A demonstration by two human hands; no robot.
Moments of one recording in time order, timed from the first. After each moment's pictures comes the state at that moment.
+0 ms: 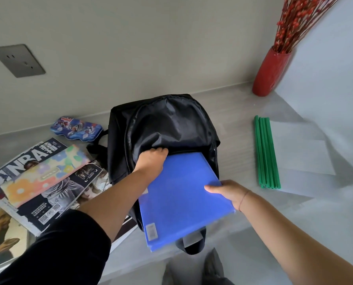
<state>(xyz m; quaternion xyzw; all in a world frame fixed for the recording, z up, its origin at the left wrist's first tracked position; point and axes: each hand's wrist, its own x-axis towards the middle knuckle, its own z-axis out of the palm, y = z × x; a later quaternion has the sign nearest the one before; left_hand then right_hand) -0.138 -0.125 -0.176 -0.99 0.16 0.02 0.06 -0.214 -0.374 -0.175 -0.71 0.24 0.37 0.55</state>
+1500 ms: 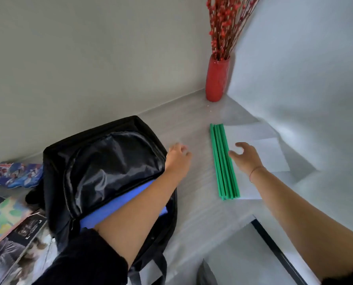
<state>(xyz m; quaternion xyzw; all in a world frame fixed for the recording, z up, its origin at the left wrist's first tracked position) -0.092 -0.343 -0.141 -0.88 -0.02 0.13 -0.45 -0.134 -0.542 -0.145 -0.86 0.28 0.02 0.42</state>
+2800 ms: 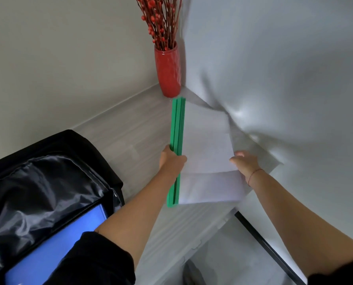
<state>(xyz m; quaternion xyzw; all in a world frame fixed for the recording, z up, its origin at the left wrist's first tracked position) -0.060 -0.494 -0.184 -0.84 -0.09 0.21 -0.49 -0.136 -0.701 -0.225 -0.73 0.45 0.05 0.51</state>
